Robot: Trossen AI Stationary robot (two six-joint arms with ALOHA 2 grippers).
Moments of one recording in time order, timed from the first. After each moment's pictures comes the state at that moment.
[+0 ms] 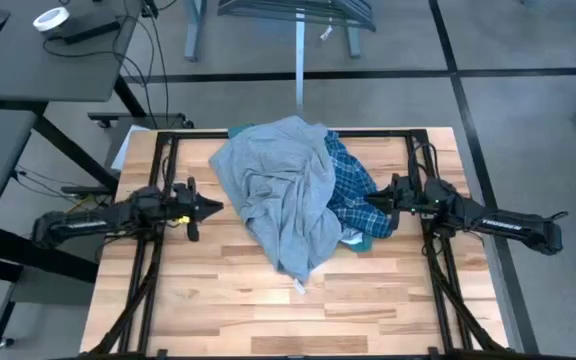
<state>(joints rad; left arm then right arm) 0.17 0.13 0.01 0.01 0.00 -0.08 -0.32 0.18 0.01 0.04 -0.11 0.31</state>
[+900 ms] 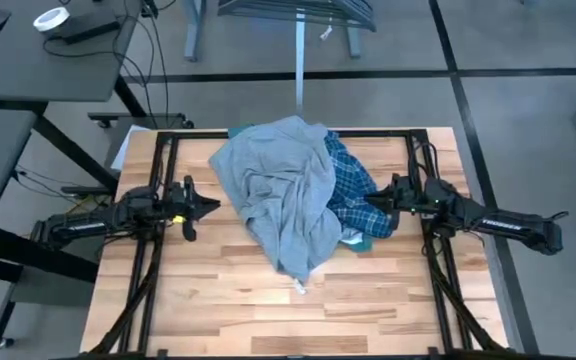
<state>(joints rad) 0.16 0.00 0.02 0.02 0.00 -0.07 -0.32 0.18 0.01 0.04 -0.11 0.31</state>
